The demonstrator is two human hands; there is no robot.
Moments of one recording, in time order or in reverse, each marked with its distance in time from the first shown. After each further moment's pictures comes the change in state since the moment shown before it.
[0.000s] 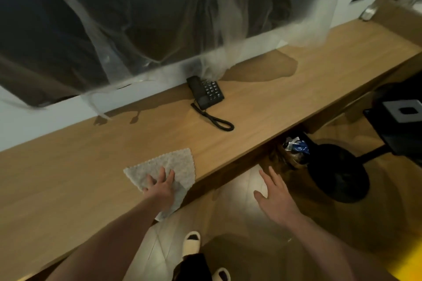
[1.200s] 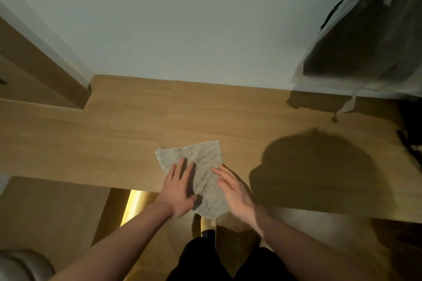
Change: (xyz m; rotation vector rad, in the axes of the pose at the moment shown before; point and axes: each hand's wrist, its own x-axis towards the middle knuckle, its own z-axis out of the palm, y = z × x) left_hand -0.150 -0.492 0.052 -0.443 0.203 -0.147; right_hand -0.113 -0.499 0.354 0.244 -0.670 -0.461
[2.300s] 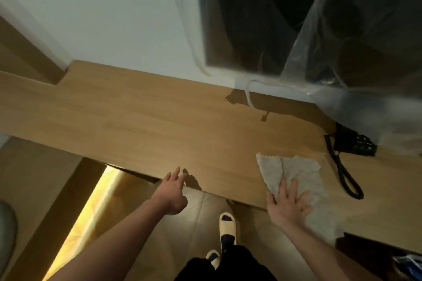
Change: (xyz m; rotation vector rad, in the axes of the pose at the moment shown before) left_hand -0.017 0.302 0.112 -0.011 -0.096 -0.255; right_hand -0.104 0.272 -0.349 -0.702 0.170 0.407
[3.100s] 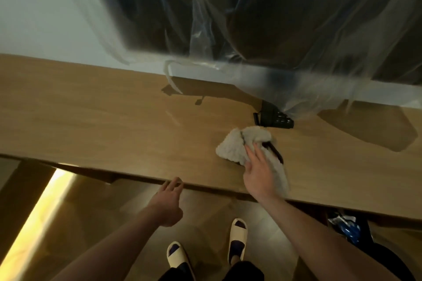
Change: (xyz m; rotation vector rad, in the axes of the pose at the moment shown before) left_hand -0.029 0.183 0.103 0.114 -0.103 0.143; right_hand 0.000 0.123 -0.079 0.275 0.445 -0.367
